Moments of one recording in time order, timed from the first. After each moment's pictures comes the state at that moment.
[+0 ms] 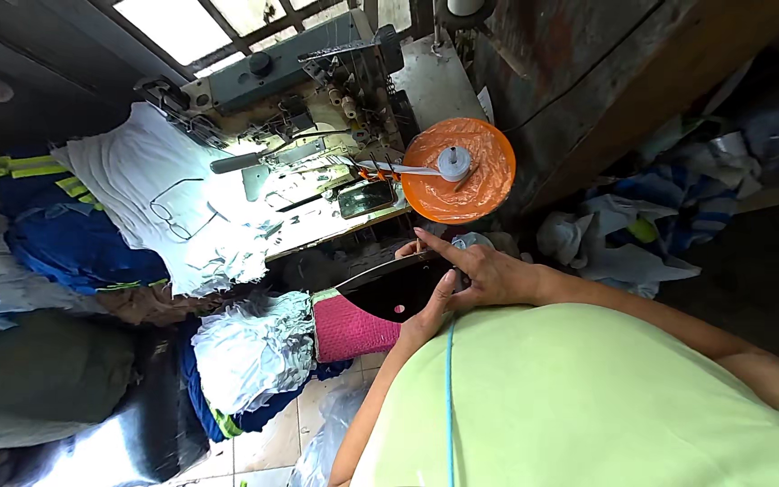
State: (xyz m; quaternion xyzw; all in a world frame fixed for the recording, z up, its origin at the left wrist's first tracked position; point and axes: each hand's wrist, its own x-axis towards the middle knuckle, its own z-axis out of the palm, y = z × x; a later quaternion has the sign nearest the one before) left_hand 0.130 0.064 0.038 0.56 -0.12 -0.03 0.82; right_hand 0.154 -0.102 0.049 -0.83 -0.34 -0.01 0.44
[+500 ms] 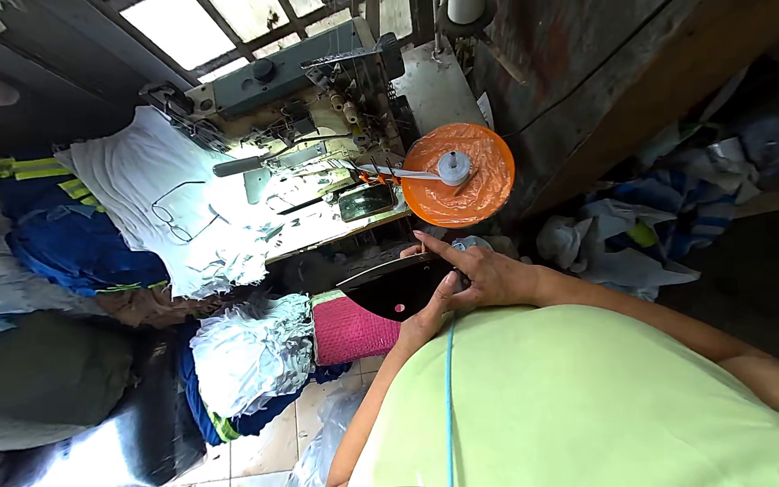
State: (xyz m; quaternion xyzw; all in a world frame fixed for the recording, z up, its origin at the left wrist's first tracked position) left_hand 0.125 0.064 0.043 0.55 -0.09 -0.07 0.83; right_hand 0.157 -0.104 0.051 -0.83 -0.34 0.03 0.45
